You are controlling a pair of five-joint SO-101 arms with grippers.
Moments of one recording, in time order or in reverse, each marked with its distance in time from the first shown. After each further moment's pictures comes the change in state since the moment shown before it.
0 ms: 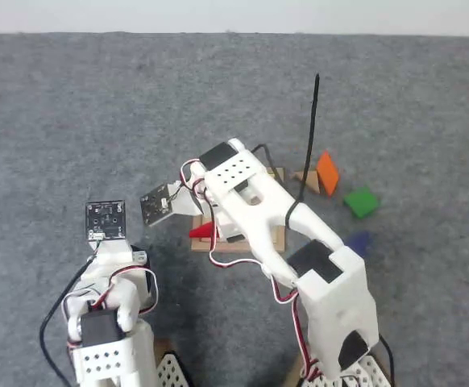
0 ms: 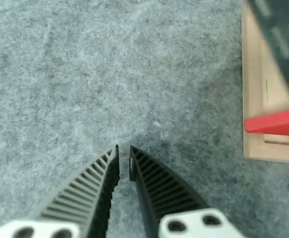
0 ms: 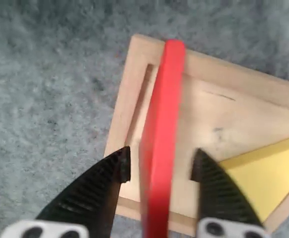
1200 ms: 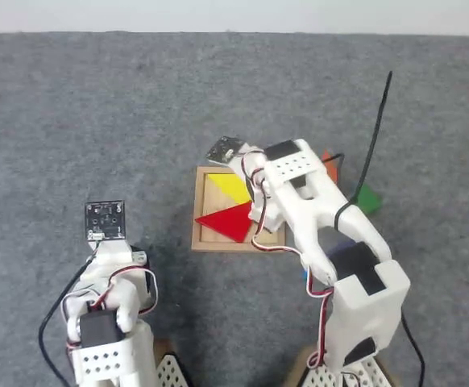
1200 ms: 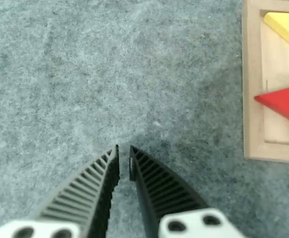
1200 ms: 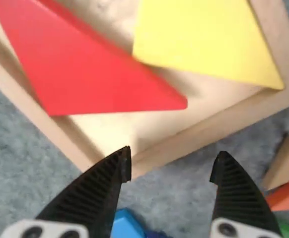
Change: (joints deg) left arm 0.0 0.0 0.0 0.0 0.0; right arm 14.7 -11.0 19.6 -12.4 -34.5
